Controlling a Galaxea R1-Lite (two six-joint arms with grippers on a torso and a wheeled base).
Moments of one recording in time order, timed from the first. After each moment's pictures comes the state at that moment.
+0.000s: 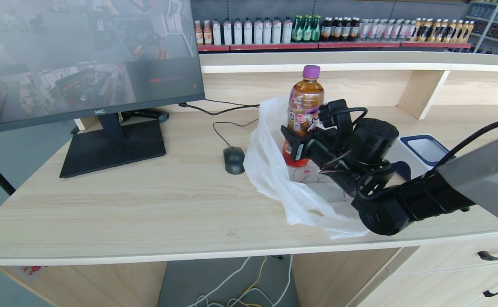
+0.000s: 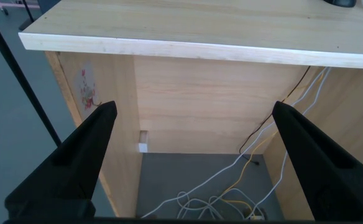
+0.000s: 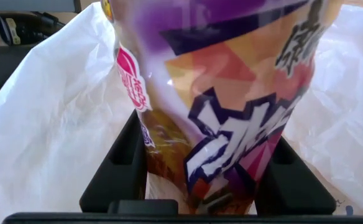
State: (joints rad) left arm 0.00 0.00 0.00 0.00 0.00 0.00; right arm 0.48 2.12 -1.13 -1.21 -0.02 -0.07
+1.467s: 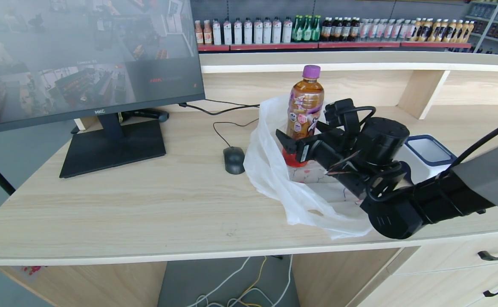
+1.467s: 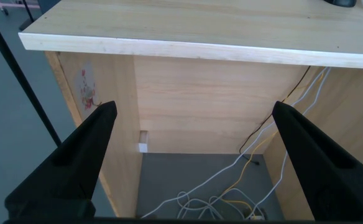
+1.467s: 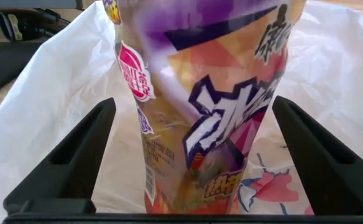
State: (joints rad) left arm 0.00 0.00 0.00 0.00 0.00 0.00; right arm 0.48 2.07 -1.07 -1.20 -0.02 -0.07
